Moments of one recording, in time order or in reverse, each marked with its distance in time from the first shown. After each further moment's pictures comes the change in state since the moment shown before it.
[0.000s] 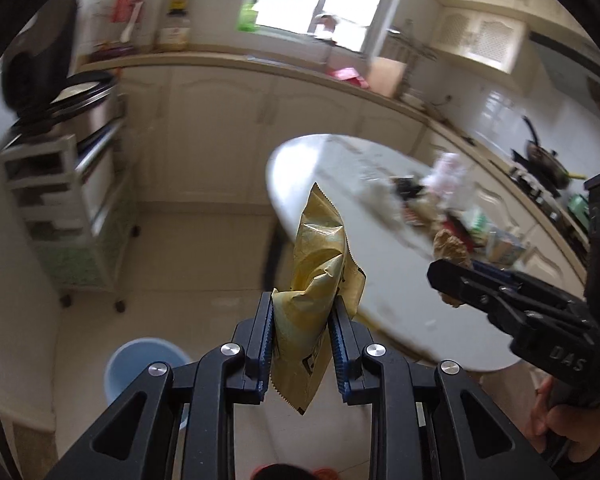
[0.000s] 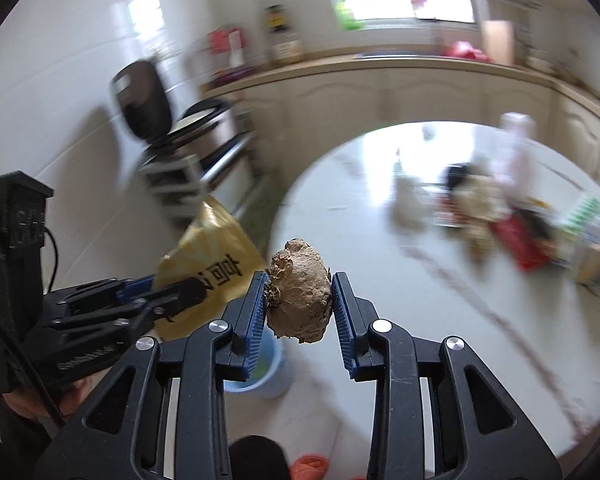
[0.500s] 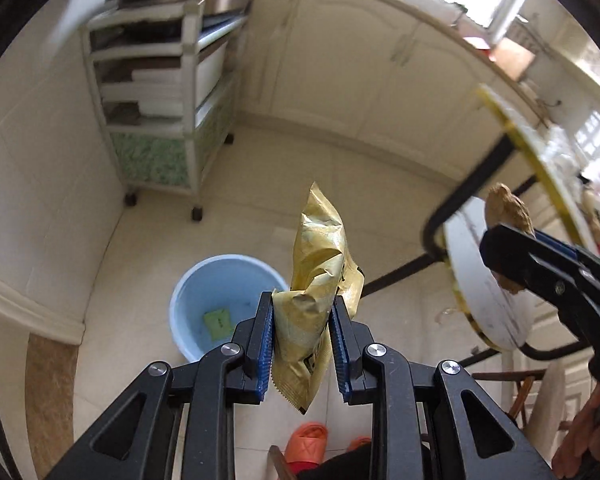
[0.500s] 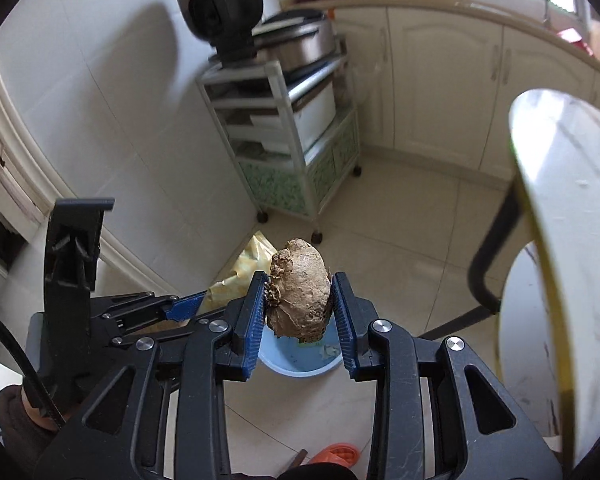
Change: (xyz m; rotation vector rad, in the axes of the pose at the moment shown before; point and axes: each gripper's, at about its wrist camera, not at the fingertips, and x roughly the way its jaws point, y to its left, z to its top) left arm 0.032 0.161 -0.067 -0.247 0.221 0.235; right arm 0.168 0.109 -0.015 -0.127 0.233 0.137
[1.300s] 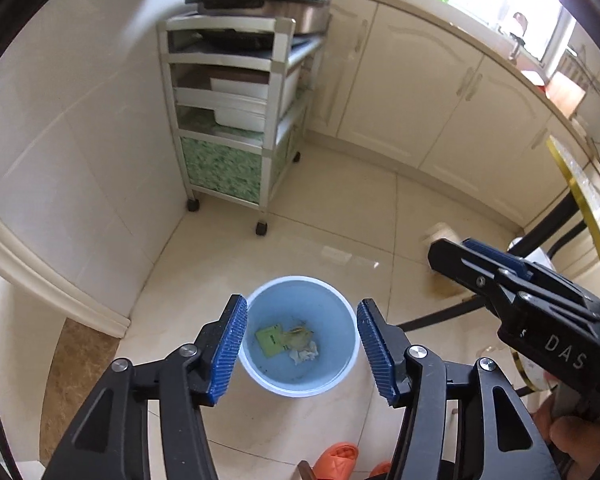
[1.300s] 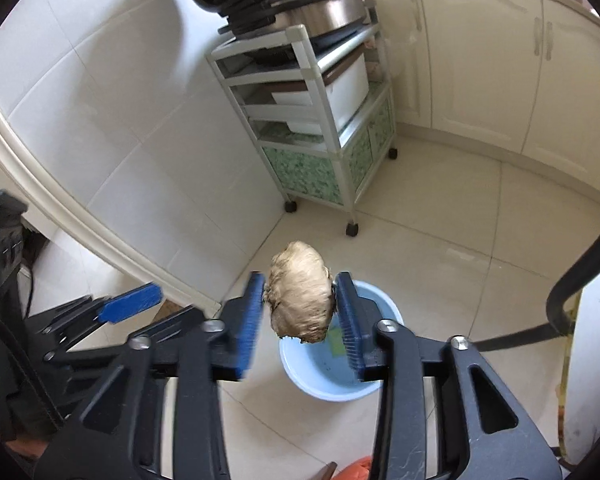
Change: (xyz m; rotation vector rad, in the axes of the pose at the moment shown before) left arm -0.045 -0.001 0.002 -0.114 -0.085 0.166; right arm 0.080 0.022 0.024 0.021 -0.037 0.158
